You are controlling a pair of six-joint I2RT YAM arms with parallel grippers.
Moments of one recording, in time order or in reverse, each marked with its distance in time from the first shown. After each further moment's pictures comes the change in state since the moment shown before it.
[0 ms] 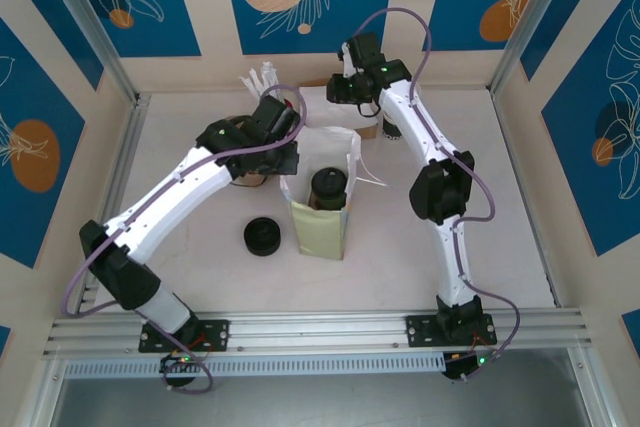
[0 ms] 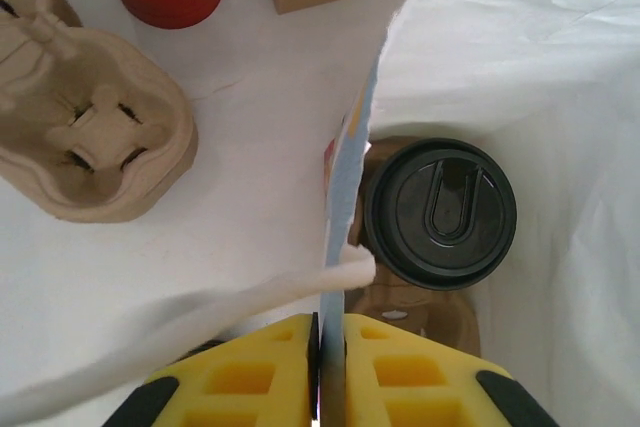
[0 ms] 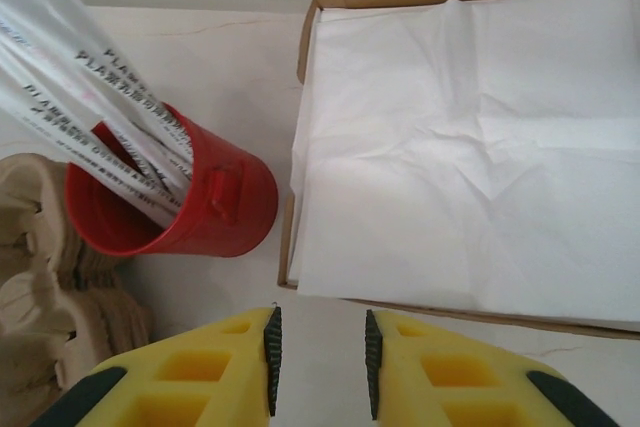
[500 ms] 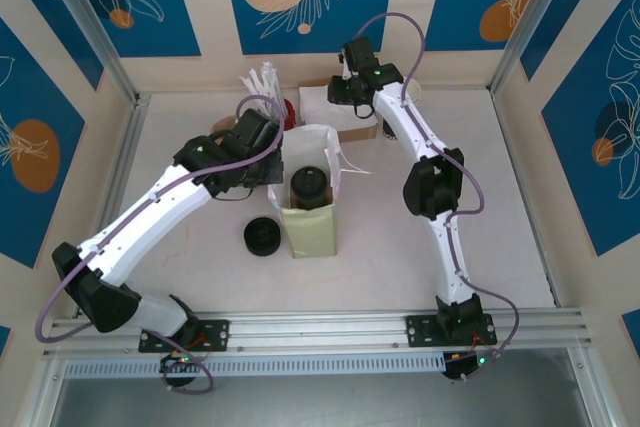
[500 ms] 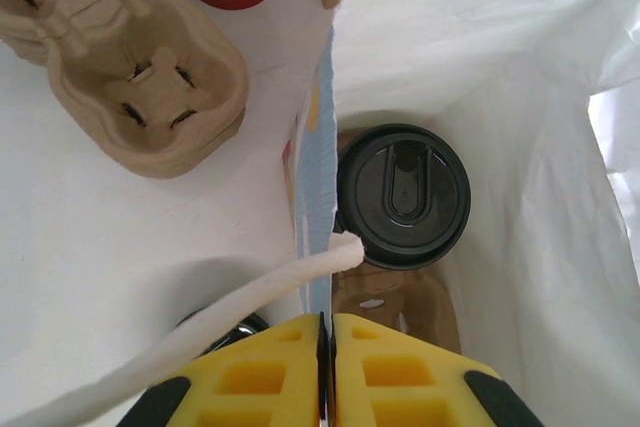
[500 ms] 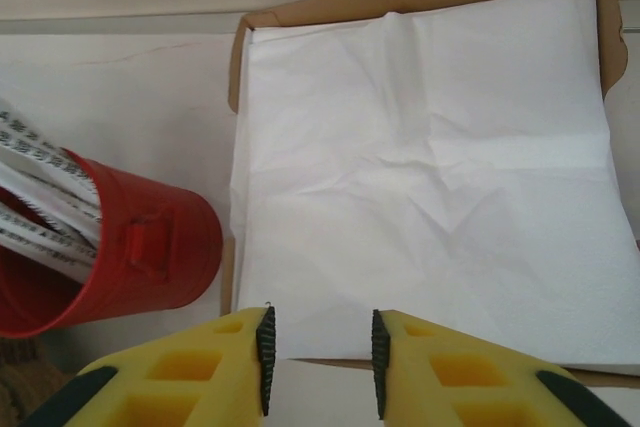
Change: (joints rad) left arm 0.000 -0.149 -0.138 0.011 -0.048 -0.098; right arm 0.000 0.101 0.061 0.035 0.094 0.034
